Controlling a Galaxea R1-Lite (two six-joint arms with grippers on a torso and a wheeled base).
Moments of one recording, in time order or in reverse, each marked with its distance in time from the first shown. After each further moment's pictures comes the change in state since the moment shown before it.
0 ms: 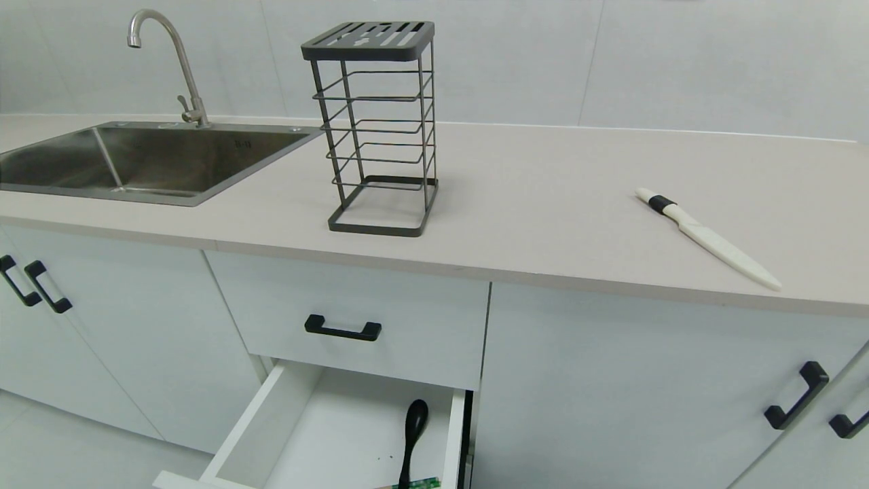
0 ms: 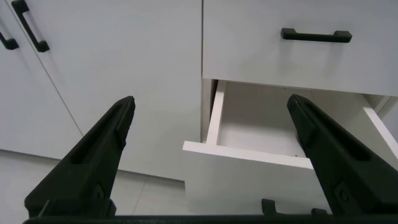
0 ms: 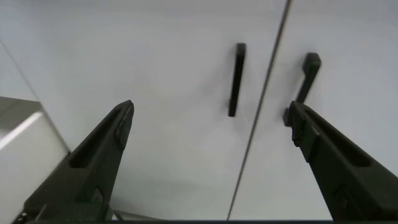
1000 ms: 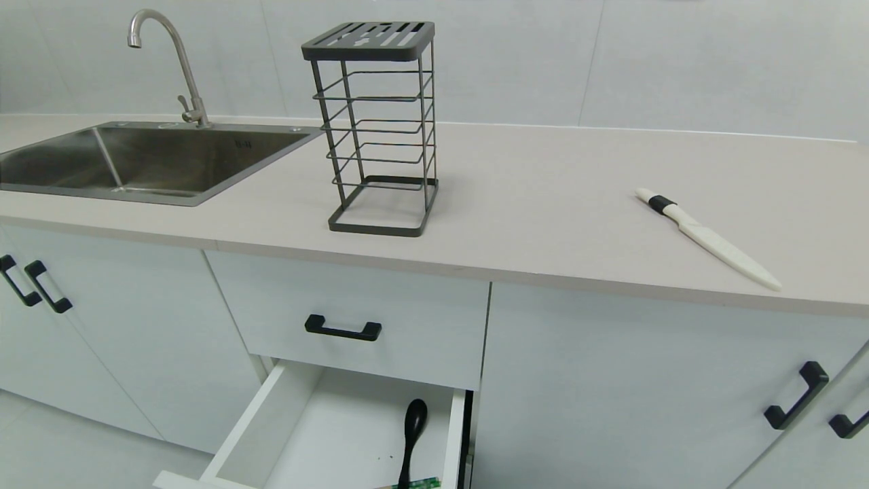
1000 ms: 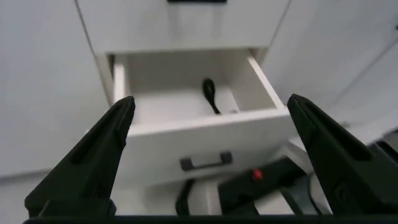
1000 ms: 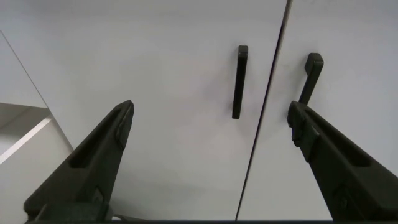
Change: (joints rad) left arm -0.048 0.301 -0.186 0.240 -0.431 -0.062; right arm -0.001 -0.019 0.002 0.001 -0.005 0.040
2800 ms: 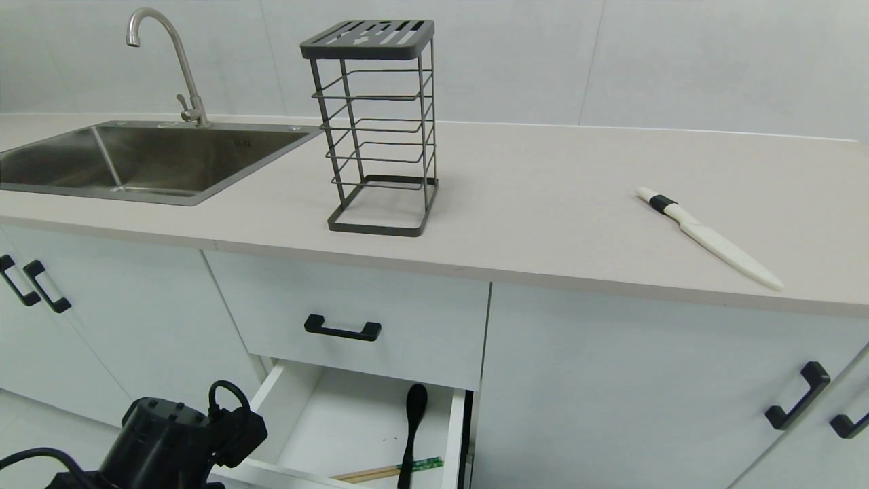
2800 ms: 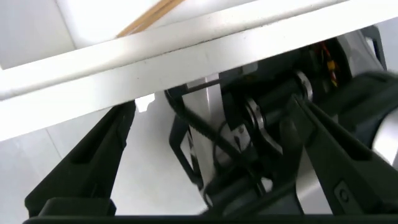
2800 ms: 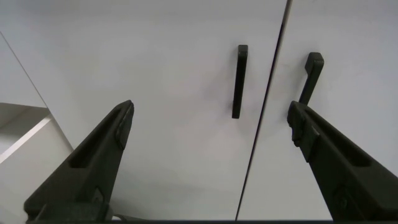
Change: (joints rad) left arm -0.379 1.351 0.111 -0.801 0.279 0.002; right arm 0.000 0.000 0.000 0.000 0.000 0.001
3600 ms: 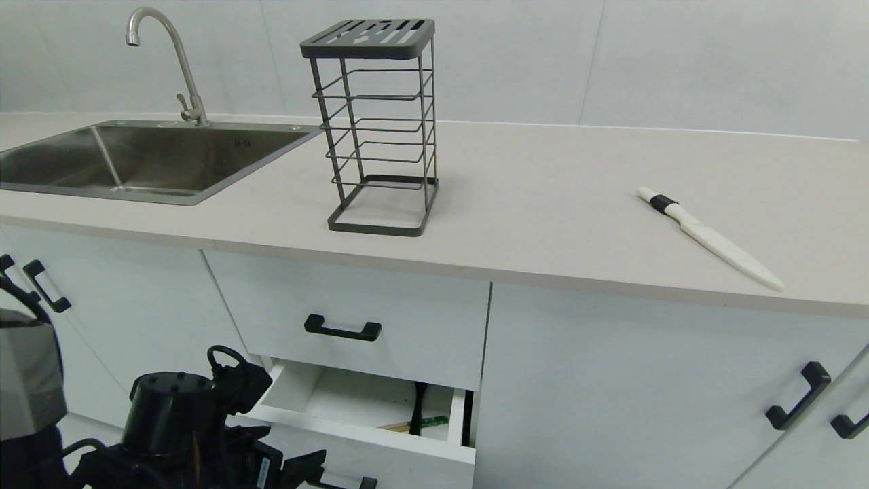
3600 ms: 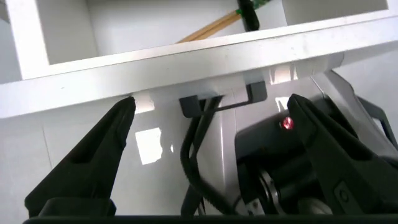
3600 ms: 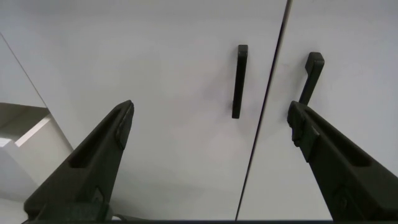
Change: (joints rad) left arm 0.116 0.278 0.055 -0.604 0.000 0.003; right arm 0.000 0.000 0.000 0.000 0.000 0.000
